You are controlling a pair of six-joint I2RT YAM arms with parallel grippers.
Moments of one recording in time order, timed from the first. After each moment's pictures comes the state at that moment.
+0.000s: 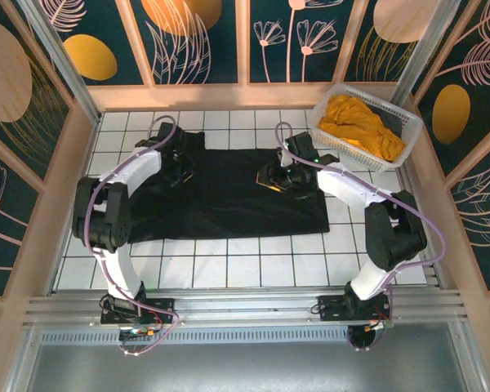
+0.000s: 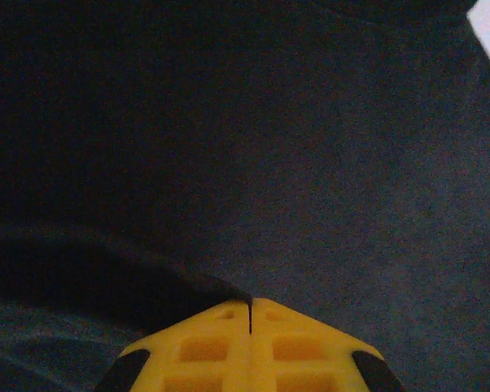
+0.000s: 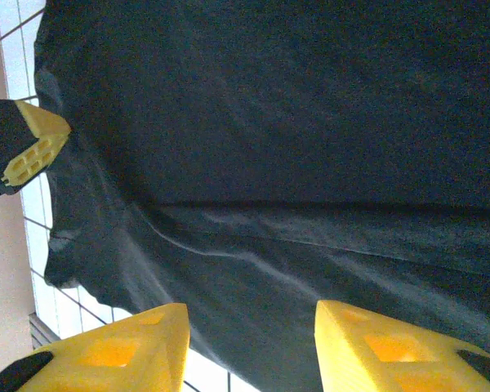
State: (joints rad) left arm -0.24 1.89 1.39 -0.71 0.12 -0.88; right arm 0.46 1.67 1.18 -0.45 -0.47 0.65
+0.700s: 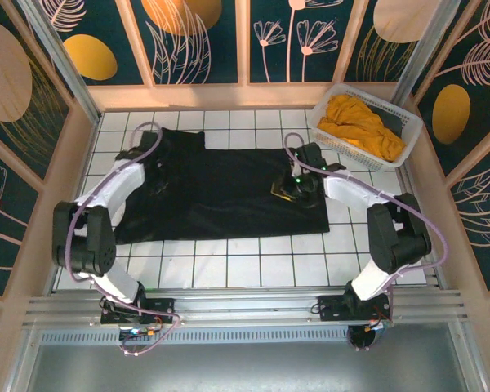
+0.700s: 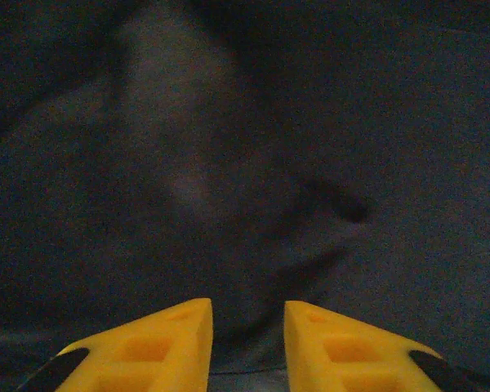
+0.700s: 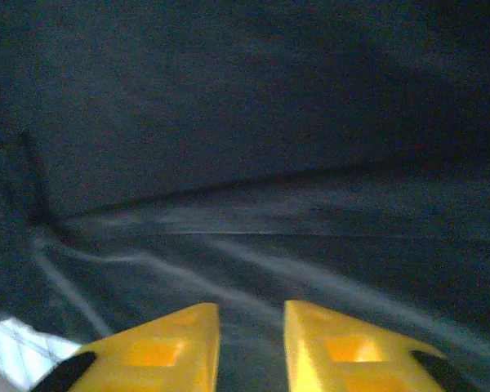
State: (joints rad) left arm -0.13 1.62 1.12 -0.73 0.02 -0.78; right arm 0.39 1.63 1.02 -0.45 -0.37 0.66
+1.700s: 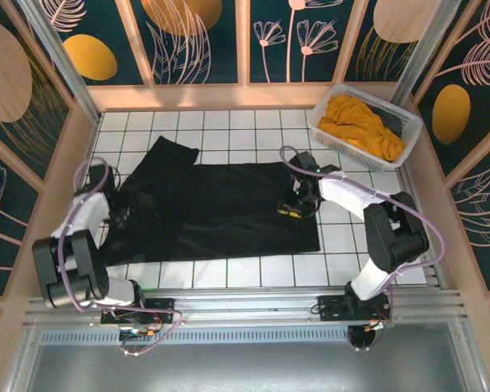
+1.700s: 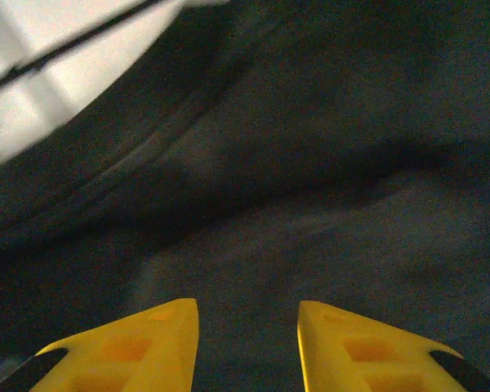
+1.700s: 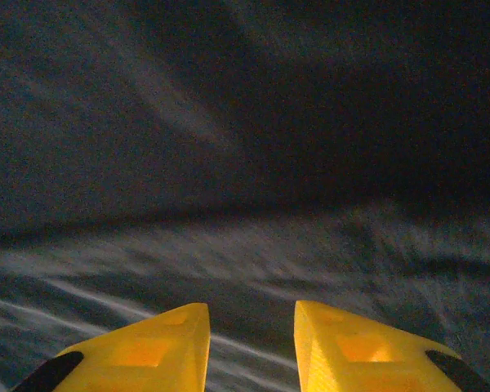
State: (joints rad) left arm 0.21 1.46 0.91 -0.65 0.04 -0.88; right arm 0.44 1.65 1.08 -0.68 -0.25 0.62
